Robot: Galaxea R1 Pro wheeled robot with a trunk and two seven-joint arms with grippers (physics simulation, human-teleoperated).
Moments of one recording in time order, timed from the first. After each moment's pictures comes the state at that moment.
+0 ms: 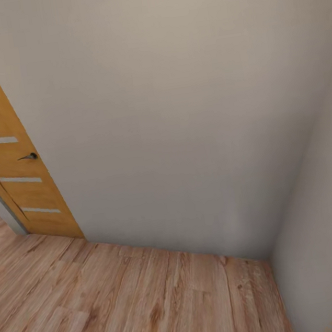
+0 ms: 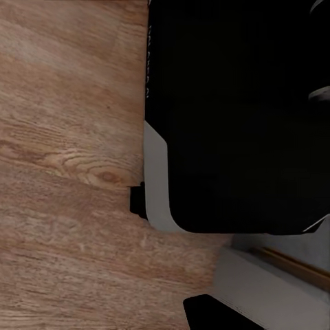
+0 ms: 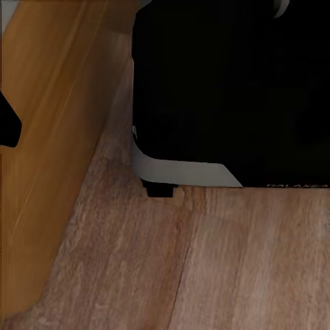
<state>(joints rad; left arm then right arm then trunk) -0.31 -0.06 -0.01 -0.01 0.05 0.01 0.05 -0.31 0.03 -0.06 0.03 0.09 -0.03 -0.07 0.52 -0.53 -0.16</state>
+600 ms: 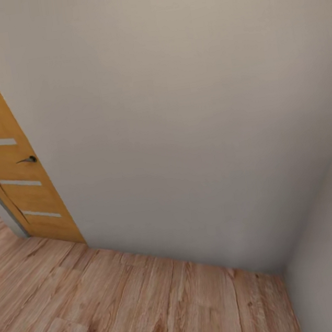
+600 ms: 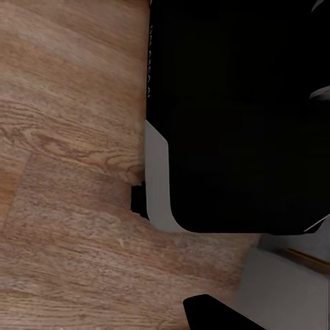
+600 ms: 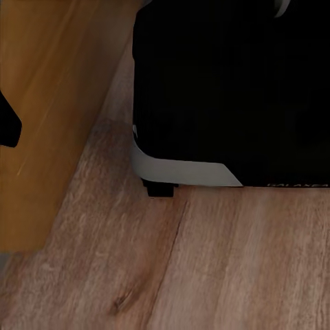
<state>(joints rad) -0.31 -0.06 -0.01 -0.01 0.05 0.01 0.05 -0.31 0.03 -0.06 0.02 0.09 -0.03 -0.08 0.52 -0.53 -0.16</state>
